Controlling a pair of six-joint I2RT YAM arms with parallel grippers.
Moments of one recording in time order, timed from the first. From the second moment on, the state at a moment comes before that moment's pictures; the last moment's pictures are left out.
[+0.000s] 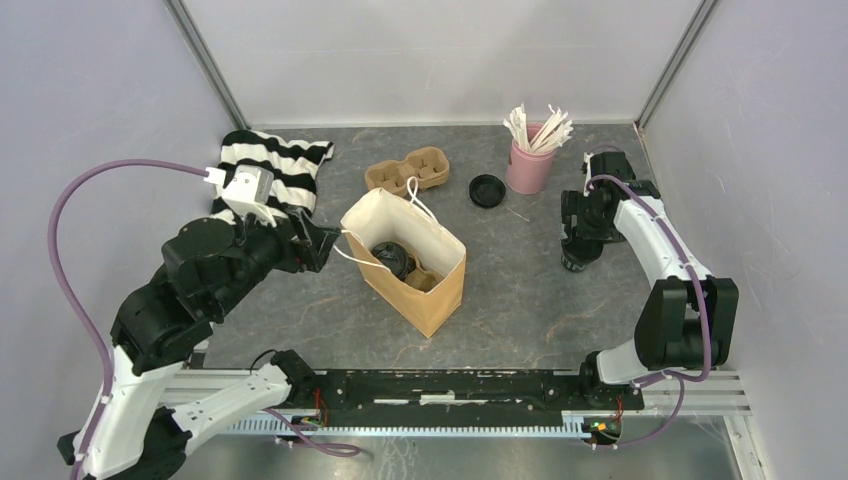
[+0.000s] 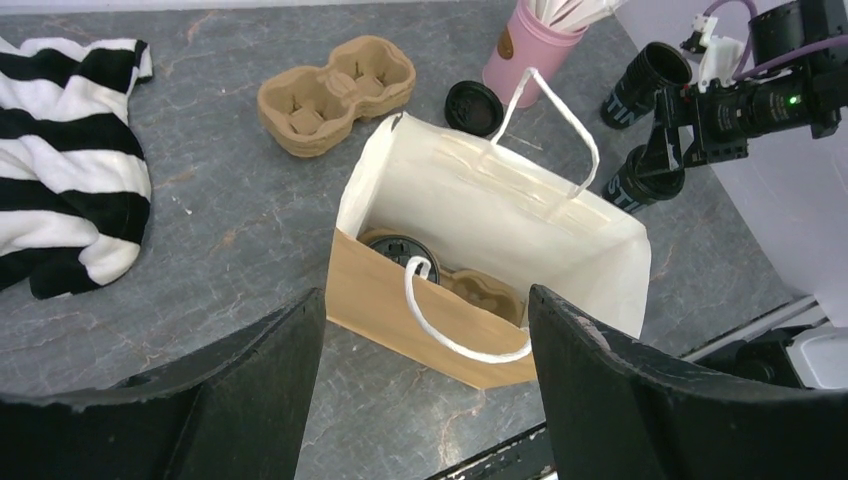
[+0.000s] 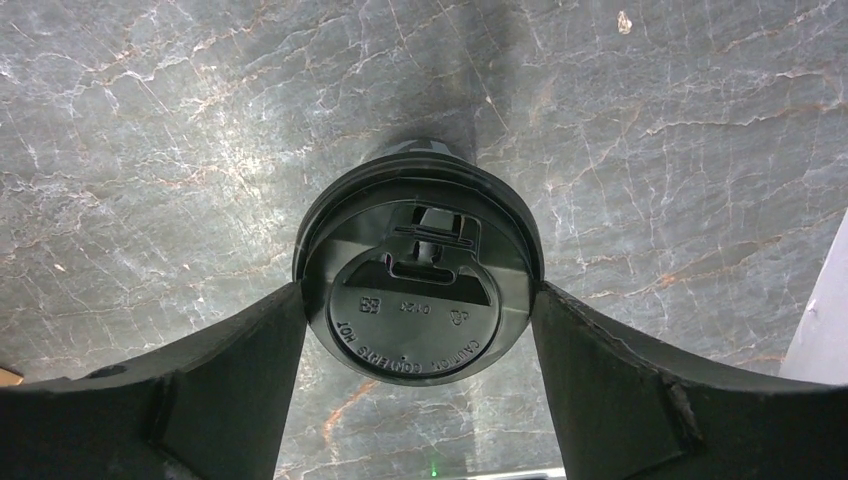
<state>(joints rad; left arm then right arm) -0.74 0.75 1.44 -0.98 -0.29 -0.36 0.01 1.47 1.16 -0.84 0.09 0.07</state>
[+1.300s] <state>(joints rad) -0.32 1.41 1.70 -1.16 0.18 -0.36 0.26 1.20 1.43 -0.87 -0.30 -0.07</state>
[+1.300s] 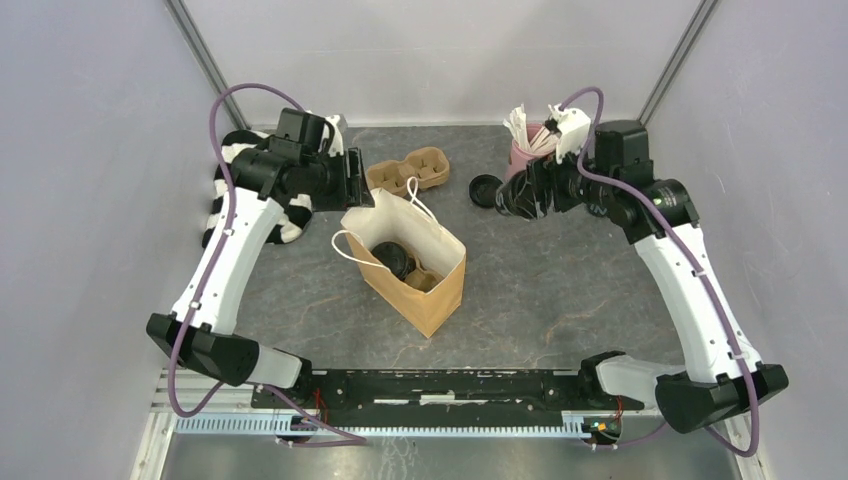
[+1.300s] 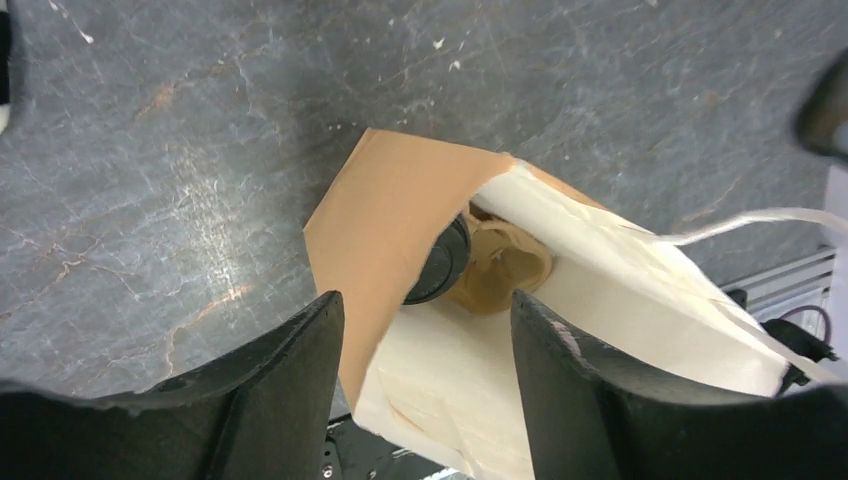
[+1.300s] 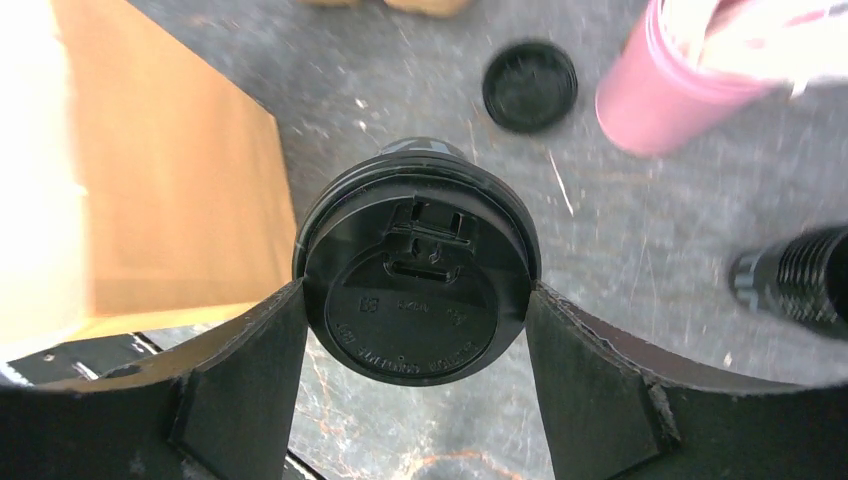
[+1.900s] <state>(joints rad) -0.35 1.29 1.39 -1.00 0.04 -0.48 0.62 1.38 1.92 -0.82 -0.51 -0.04</state>
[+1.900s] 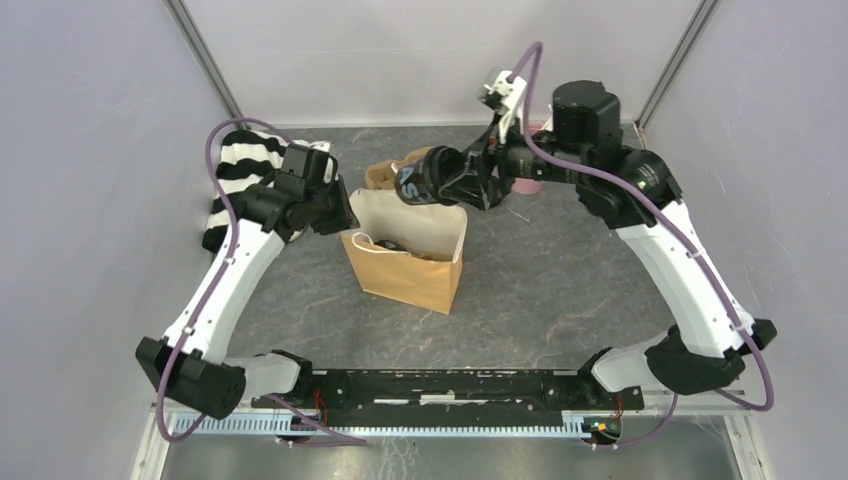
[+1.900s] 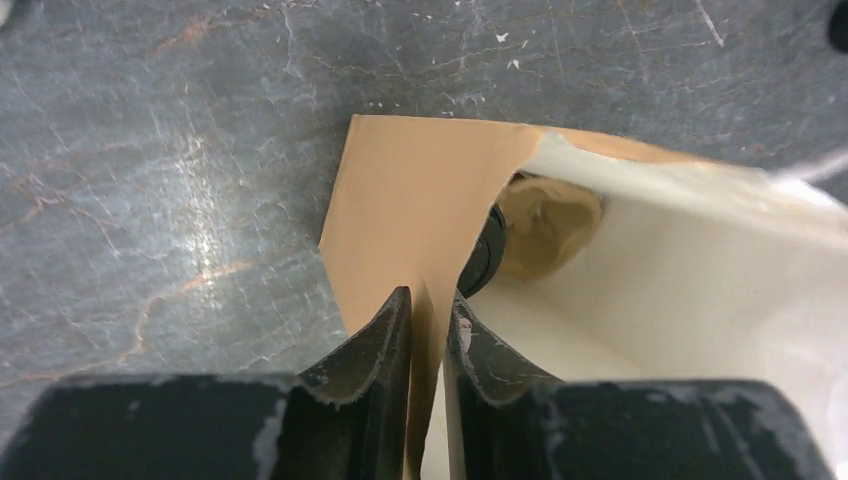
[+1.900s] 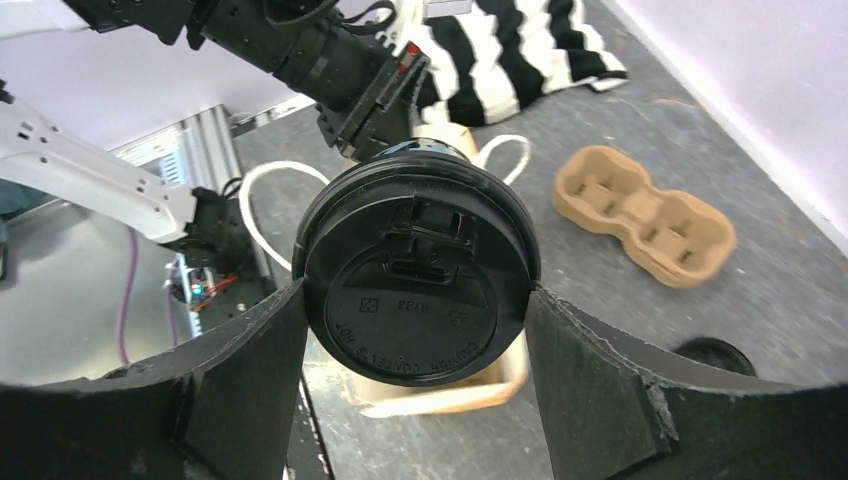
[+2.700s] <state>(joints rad) -0.36 1.28 1.42 -1.01 -0.02 -0.50 0.94 1.56 2.00 -1.01 -0.15 -0.22</state>
